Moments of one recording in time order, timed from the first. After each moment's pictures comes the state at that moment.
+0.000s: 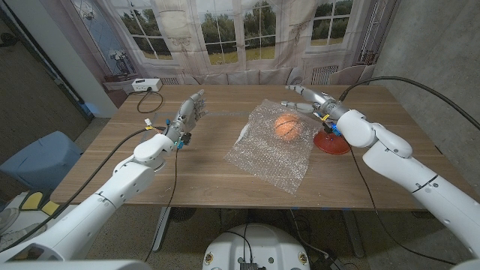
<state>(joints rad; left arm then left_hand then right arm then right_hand) 0.99 0.70 0.33 -1.69 -0.65 -0.12 0.02 0.06 0.06 0.47 -0.02 0.18 -0.15 -0.10 0.19 0.17 -0.13 0.09 0.22 0.20 -0.16 0.13 0.19 0.18 -0.15 0.21 0.36 0.20 -0.97 -0.78 -0.34 -2.02 -0.42 -0.22 0.12 0.62 0.05 0.06 0.10 0.20 0.05 -0.10 0.18 0.19 0.01 0.00 0.18 0.22 -0.01 0.01 0.18 0.44 -0.09 0.21 0.46 0.17</state>
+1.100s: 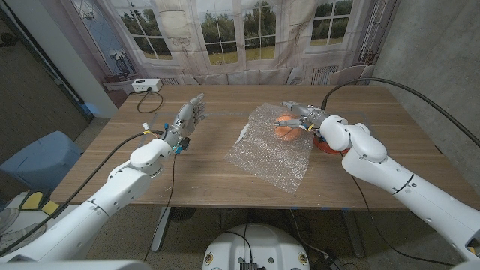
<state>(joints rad) 1.07 0.74 0.30 -1.76 -0.65 -0.11 0.05 0.06 0.06 0.47 -0.02 0.18 -0.15 -0.10 0.19 0.17 -0.13 0.09 0.22 0.20 -0.16 0.13 0.19 0.18 -0.15 0.21 0.36 0.20 -0.85 -0.76 -0.57 -2.05 -0.73 -0.51 0.38 0.62 0.01 0.03 0.05 0.22 -0.10 -0.13 0.18 0.19 -0.11 0.04 0.18 0.21 -0.06 0.07 0.19 0.34 0.02 0.21 0.42 0.17</state>
